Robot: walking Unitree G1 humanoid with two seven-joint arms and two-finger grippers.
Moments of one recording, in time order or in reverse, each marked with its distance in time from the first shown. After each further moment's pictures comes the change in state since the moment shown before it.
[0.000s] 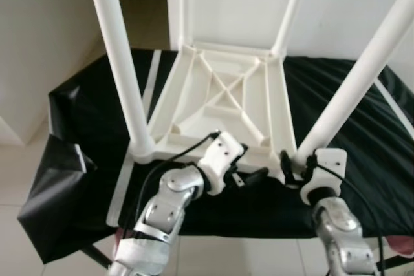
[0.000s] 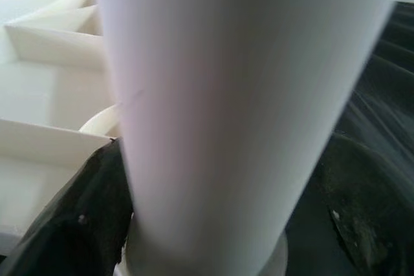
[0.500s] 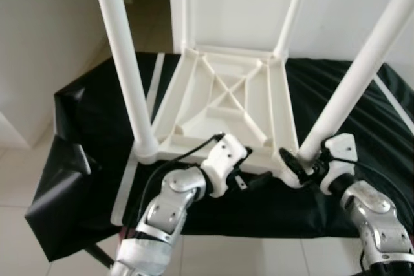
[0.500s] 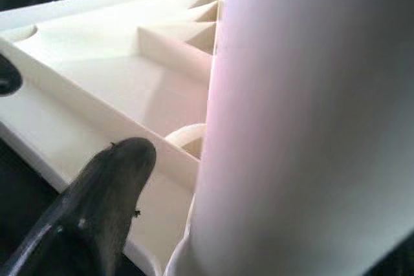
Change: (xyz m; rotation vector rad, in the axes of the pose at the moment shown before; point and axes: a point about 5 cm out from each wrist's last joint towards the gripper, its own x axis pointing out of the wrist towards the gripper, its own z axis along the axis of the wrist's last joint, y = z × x) left arm 0.000 0.002 0.003 0.005 -0.006 -0.002; right arm 0.015 -0.015 0.014 -0.142 -0.003 0.436
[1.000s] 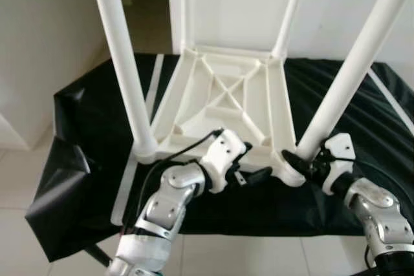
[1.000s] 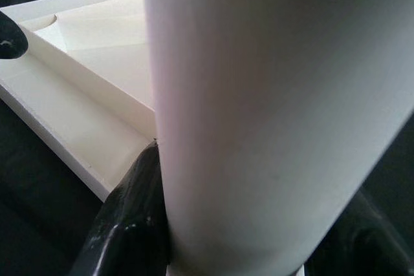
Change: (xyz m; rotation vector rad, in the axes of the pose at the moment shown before) left arm 0.000 0.003 0.003 0.009 -0.007 0.000; right arm 0.001 -0.009 -0.008 0.023 0.027 0.081
